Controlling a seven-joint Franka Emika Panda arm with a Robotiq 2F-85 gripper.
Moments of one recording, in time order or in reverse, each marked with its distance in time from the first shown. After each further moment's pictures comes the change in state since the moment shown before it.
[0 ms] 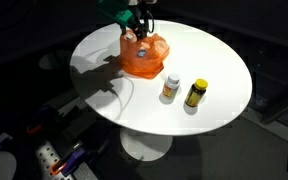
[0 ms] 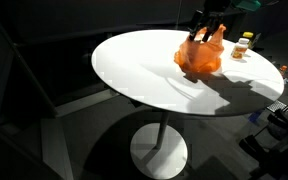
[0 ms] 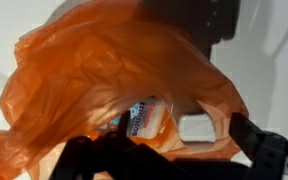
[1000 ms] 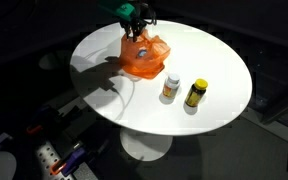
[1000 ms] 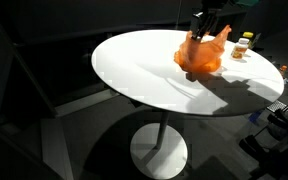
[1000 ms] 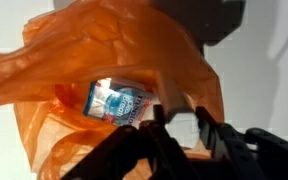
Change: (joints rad) arm 0.004 0.003 0.006 0.037 -0.075 -0.037 0.001
